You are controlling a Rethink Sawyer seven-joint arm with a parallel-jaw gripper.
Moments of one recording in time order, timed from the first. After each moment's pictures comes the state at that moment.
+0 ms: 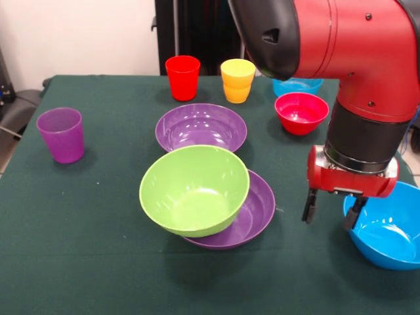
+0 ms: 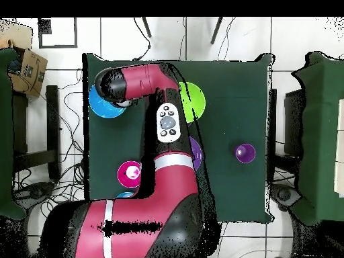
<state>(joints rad) -0.05 -0.29 0.13 0.95 -0.25 0.83 2.07</state>
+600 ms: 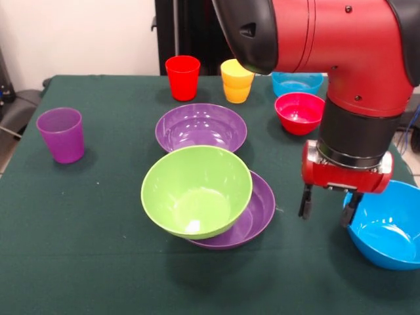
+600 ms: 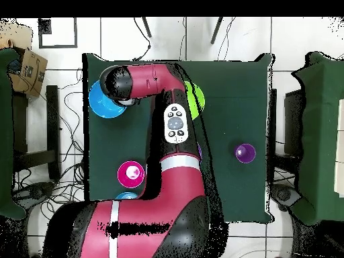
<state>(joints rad) -0.07 -0.31 0.13 0.98 -0.20 0.83 2.07</state>
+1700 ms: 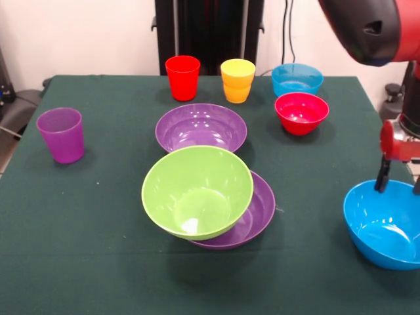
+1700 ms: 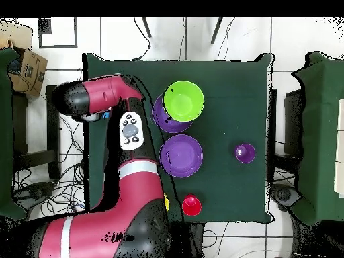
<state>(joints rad) 0.08 -0.33 0.13 1.05 -0.16 0.83 2.07</state>
